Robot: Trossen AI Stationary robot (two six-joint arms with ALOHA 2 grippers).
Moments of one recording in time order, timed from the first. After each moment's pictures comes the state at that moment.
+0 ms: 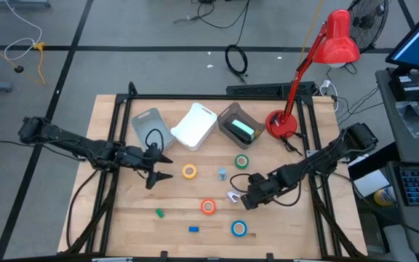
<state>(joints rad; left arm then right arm) -0.21 0.83 0.35 -0.03 -0.12 -0.38 0.42 1.55 0.78 -0.33 -0.13 1.61</state>
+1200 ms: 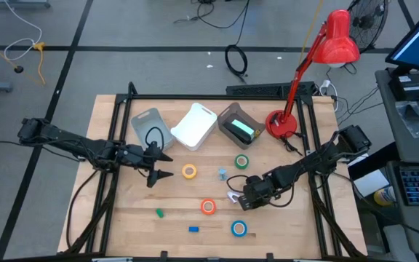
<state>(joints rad) -0.18 0.83 0.35 -0.03 -0.11 -0.38 0.41 1.67 0.78 -0.28 -0.21 1.63</state>
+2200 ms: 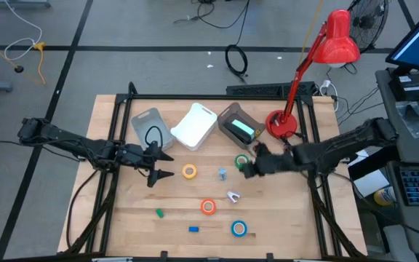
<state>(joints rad) -0.18 0.83 0.35 0.01 -0.11 -0.38 0.24 1.22 0.78 -0.30 0.24 1.41</state>
